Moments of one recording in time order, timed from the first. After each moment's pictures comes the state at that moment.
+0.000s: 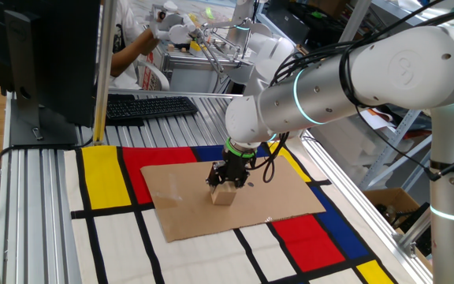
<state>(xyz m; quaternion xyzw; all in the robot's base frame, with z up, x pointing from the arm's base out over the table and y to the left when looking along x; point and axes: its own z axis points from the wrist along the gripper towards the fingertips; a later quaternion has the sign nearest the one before) 0.667 -0.022 0.023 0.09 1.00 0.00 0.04</state>
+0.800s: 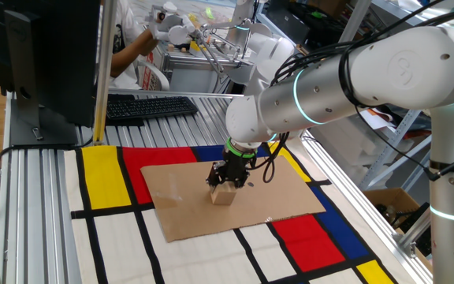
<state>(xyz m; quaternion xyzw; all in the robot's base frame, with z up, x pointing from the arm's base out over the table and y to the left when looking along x) 0.668 -0.022 0.022 0.09 1.00 0.01 0.04</state>
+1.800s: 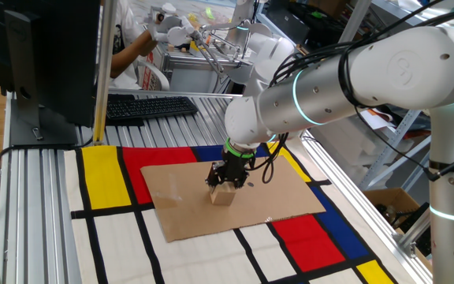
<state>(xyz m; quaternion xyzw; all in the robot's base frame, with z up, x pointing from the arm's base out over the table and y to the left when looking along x) 0.669 -0.021 0.021 0.09 0.99 0.00 0.04</state>
